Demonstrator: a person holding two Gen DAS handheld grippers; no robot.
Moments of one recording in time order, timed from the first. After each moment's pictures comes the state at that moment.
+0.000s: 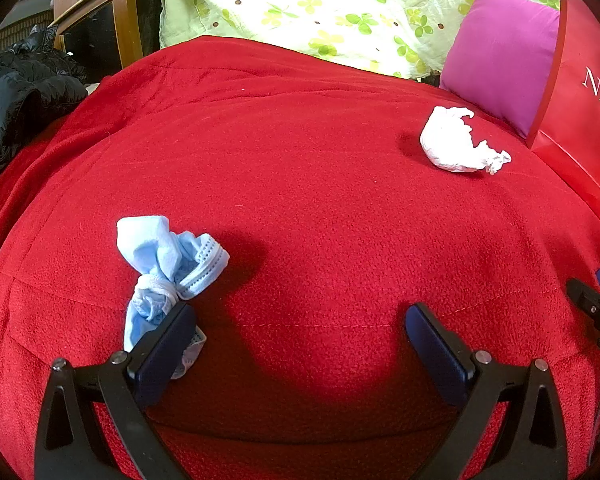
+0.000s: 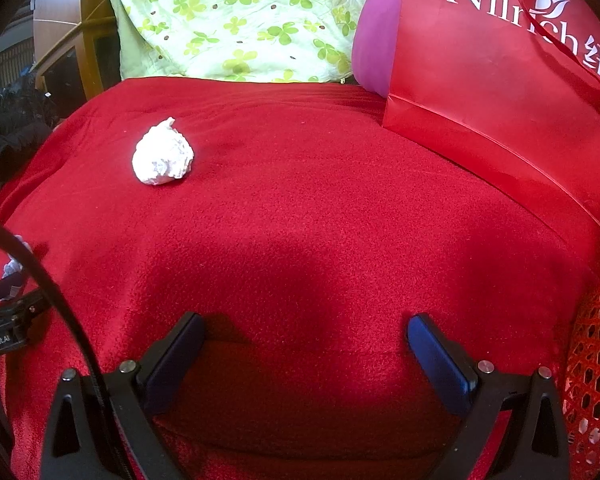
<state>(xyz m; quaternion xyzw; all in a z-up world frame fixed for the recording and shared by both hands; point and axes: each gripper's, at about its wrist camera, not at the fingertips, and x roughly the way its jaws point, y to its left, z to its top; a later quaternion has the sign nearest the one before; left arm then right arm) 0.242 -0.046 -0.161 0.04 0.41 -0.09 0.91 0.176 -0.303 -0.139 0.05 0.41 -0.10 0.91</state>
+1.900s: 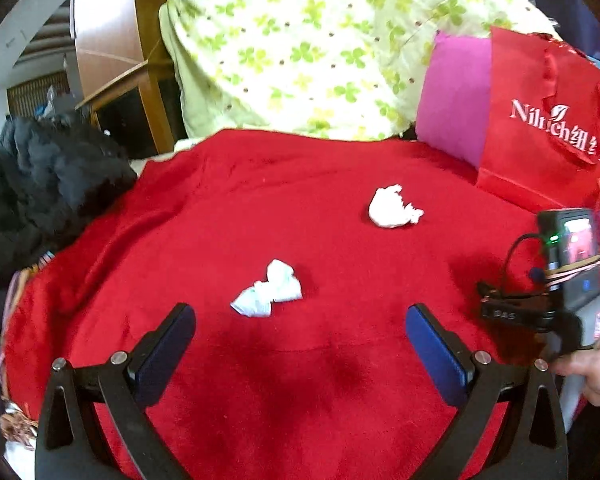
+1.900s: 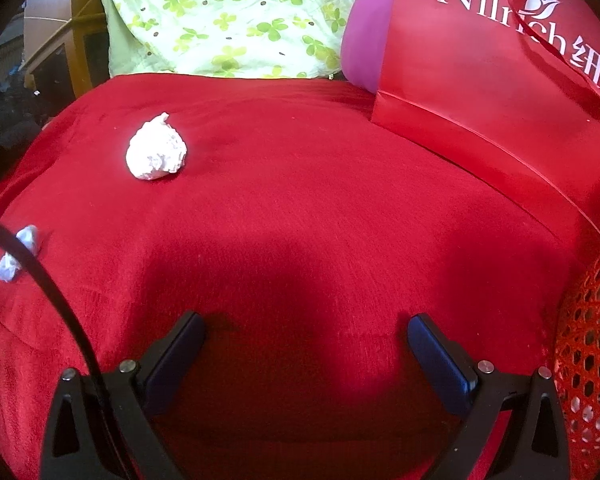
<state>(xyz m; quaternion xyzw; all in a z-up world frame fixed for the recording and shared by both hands) 0.115 -0.044 -0.031 0.10 0.31 -0.07 0.94 0.169 -0.295 -0.134 0.04 0.42 -0.13 0.90</state>
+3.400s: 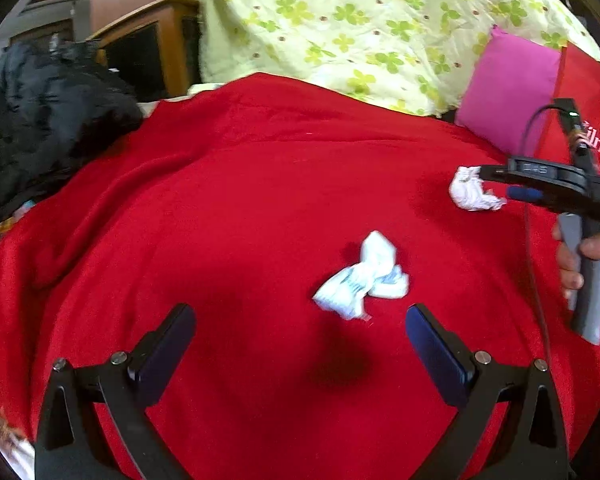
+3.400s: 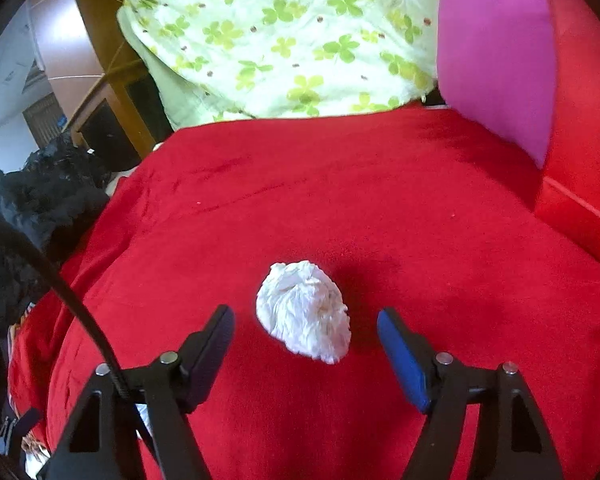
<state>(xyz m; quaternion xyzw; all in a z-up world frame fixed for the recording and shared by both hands) 0.203 0.048 -0.085 0.04 0.38 -0.09 0.92 0.307 -0.252 -0.086 0.16 0.39 0.01 0.91</state>
